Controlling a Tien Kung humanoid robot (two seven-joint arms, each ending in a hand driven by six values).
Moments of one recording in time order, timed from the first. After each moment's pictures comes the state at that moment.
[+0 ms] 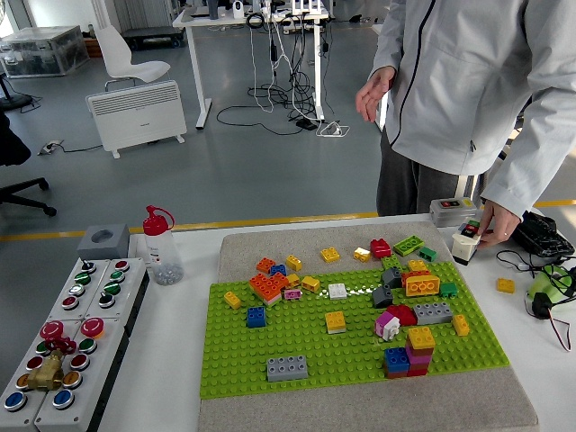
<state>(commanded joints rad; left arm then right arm) -0.11 0.04 -1.18 -0.18 1.45 0.01 0.31 -0.10 -0.23 1.72 1.60 0.25 -0.14 0.39</state>
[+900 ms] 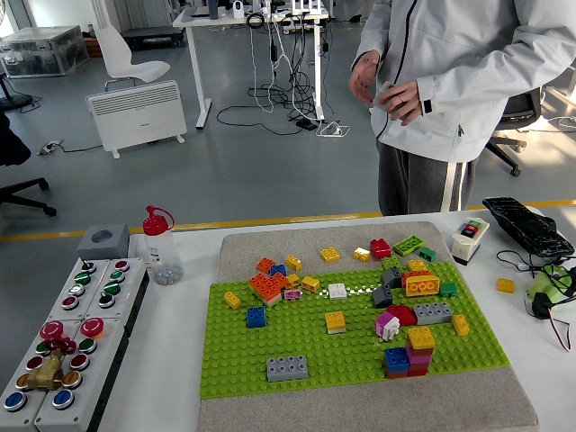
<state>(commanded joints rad) -0.12 0.04 -1.19 -0.18 1.45 0.02 0.31 -0.09 -0.22 1.73 1.60 0.29 -0.15 0.44</state>
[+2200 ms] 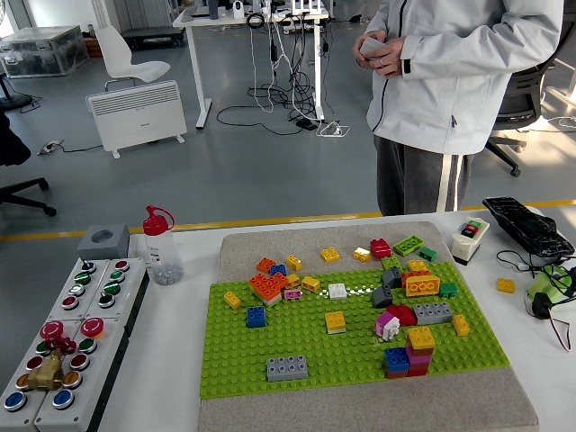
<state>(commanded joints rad) -0.13 0.05 -1.19 -0.18 1.43 0.03 0.30 -0.06 -0.21 1.77 1.52 0.42 -0.17 0.39</state>
